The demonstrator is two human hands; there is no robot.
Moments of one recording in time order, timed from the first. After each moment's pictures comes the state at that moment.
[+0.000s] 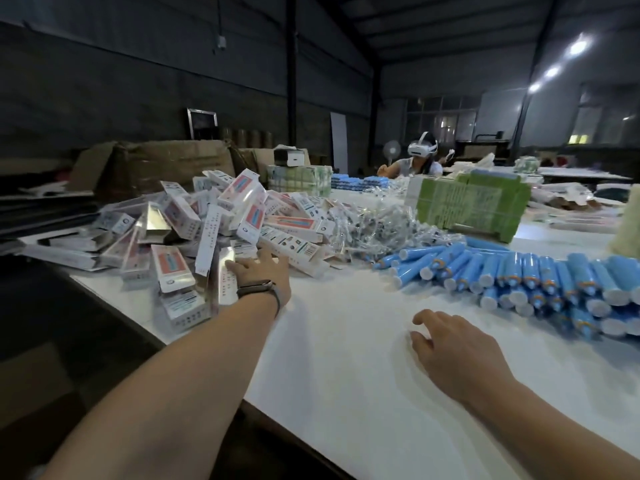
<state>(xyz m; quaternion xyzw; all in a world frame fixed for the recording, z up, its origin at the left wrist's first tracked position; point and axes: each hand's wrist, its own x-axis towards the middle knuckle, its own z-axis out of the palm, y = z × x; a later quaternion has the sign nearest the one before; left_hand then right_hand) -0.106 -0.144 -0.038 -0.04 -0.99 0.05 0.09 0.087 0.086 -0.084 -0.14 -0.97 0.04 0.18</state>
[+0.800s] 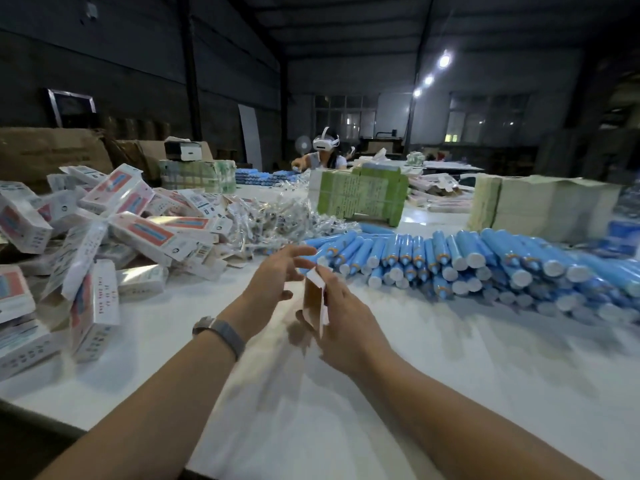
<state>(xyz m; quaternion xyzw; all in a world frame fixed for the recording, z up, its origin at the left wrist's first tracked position) -0.002 -0.025 -0.027 -0.30 -0.67 -0.67 -0.16 0.092 0.088 -0.082 -0.05 -0.92 0.22 0.32</state>
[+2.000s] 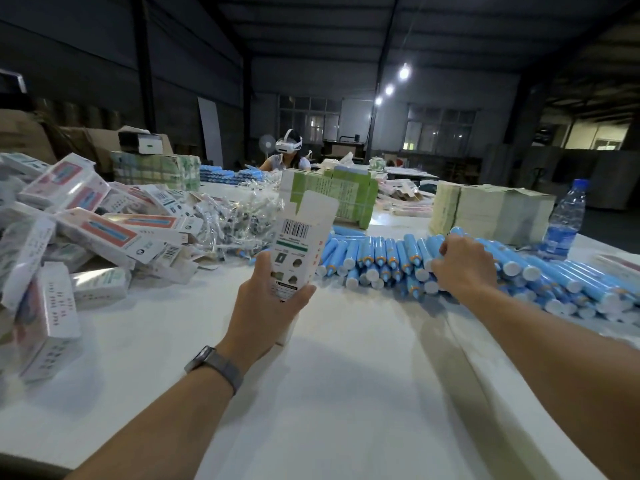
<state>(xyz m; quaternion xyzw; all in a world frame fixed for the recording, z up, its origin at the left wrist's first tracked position) 0.006 -0.023 -0.066 -0.38 -0.70 -0.60 0.11 0.159 0.249 0.002 -0.44 -0.83 0.00 0.34</state>
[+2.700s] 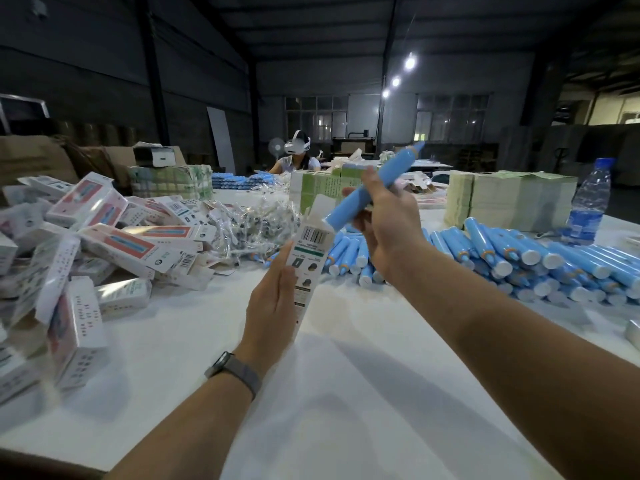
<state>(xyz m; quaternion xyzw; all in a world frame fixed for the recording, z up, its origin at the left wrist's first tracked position) 0.012 -0.026 -0.066 -0.39 -0.66 -0.63 0.10 0.106 0.089 0.068 -0.11 -0.53 0.73 0.42</state>
